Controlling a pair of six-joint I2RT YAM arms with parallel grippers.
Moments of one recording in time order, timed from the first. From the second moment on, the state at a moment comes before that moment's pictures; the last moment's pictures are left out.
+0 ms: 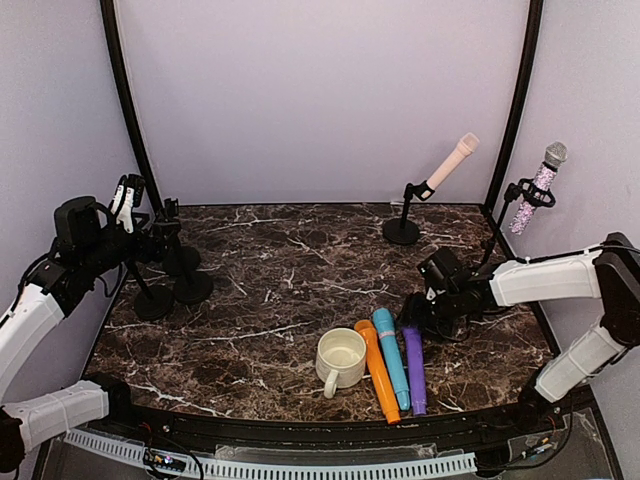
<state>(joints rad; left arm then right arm) -0.17 0.78 0.74 -0.23 0.16 0.09 0.69 1.48 0.72 -0.34 -0.07 1.00</state>
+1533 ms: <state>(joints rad) -0.17 0.80 0.74 -0.23 0.14 0.09 0.26 1.99 1.82 -0.44 0.32 0.67</state>
